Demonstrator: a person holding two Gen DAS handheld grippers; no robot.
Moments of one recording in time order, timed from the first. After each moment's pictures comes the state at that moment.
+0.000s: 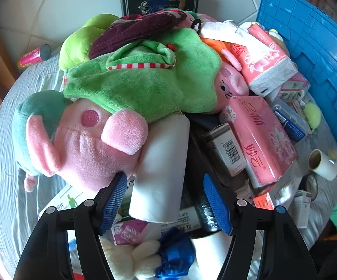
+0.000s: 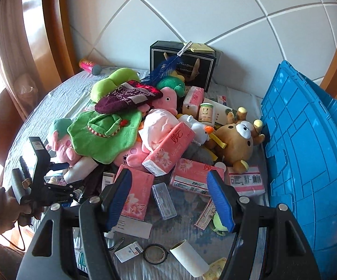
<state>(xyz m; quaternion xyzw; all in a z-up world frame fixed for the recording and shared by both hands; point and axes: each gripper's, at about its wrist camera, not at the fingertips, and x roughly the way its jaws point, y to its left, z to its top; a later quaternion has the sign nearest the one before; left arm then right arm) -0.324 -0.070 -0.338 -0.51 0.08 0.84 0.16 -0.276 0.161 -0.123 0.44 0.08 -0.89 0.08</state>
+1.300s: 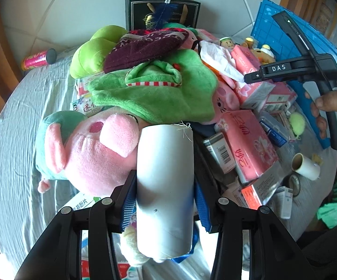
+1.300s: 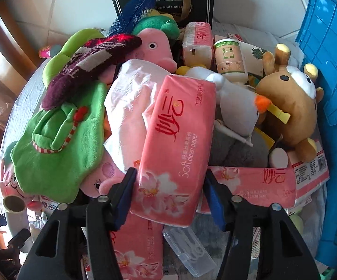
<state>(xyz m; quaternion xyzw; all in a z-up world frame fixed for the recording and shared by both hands) -0.308 -0.101 -0.289 -0.50 0.05 0.85 0.17 -0.415 0.144 -0.275 0.56 -0.02 -0.83 0.05</state>
